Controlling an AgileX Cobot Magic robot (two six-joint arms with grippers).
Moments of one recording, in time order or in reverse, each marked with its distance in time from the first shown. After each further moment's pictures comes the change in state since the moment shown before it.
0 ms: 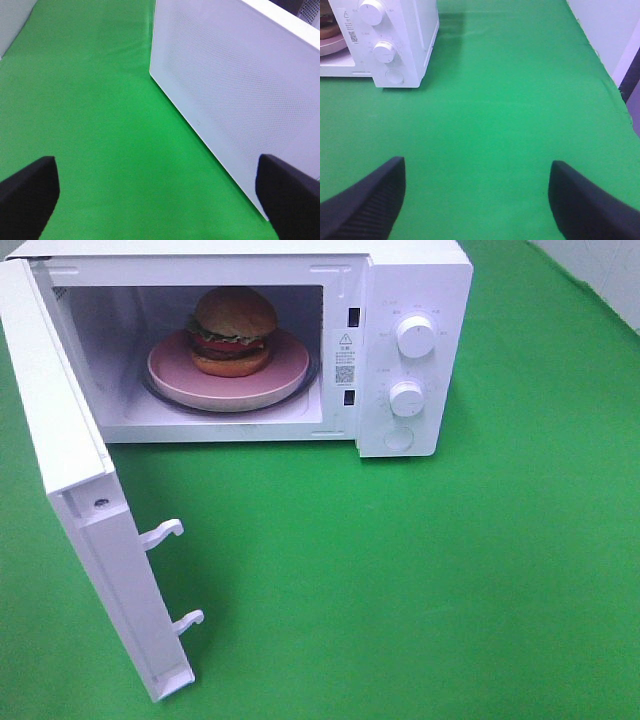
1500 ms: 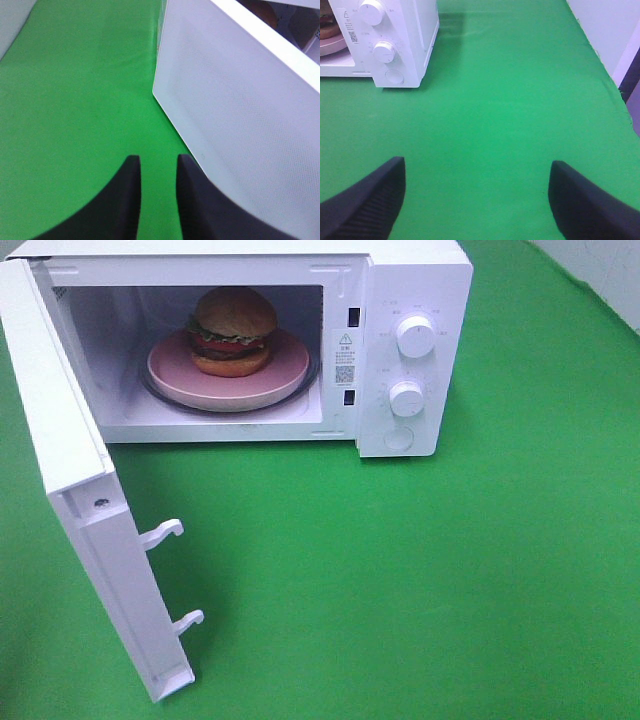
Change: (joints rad) left arm 0.000 0.335 -0.013 -0.018 -0.290 0.000; right arm 0.000 0.000 0.000 0.000 0.000 0.000
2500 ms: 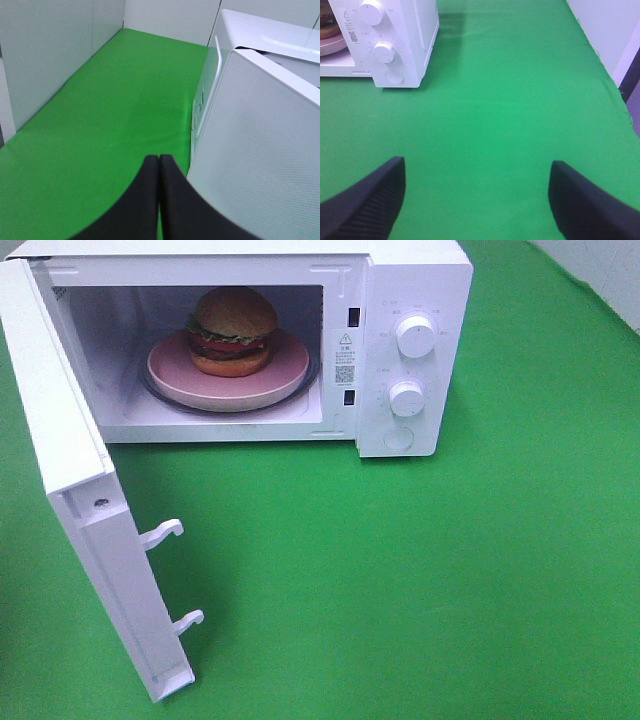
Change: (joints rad) left arm 0.000 0.365 0.322 -0.037 -0.992 0.000; right arm 0.000 0.000 0.000 0.000 0.000 0.000
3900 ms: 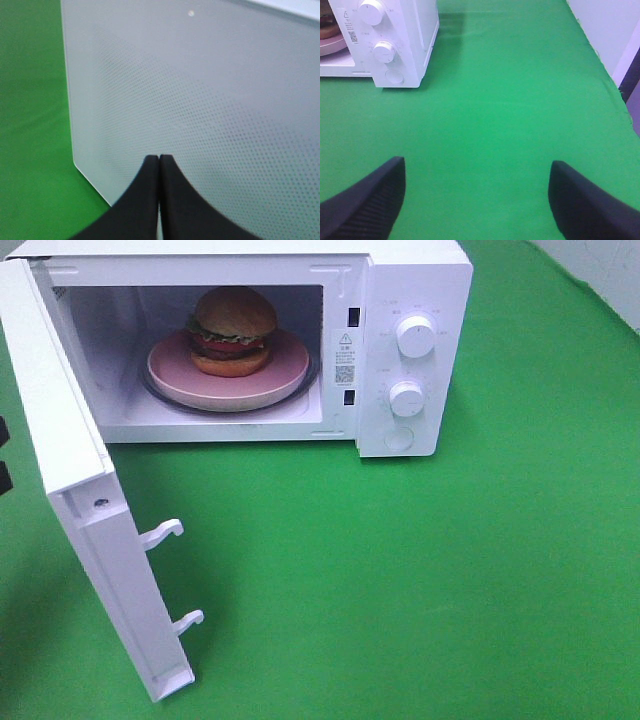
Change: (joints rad) left arm -0.110 0.682 -0.006 0.574 -0.636 -0.336; right arm 0.000 0.000 0.000 0.000 0.000 0.000
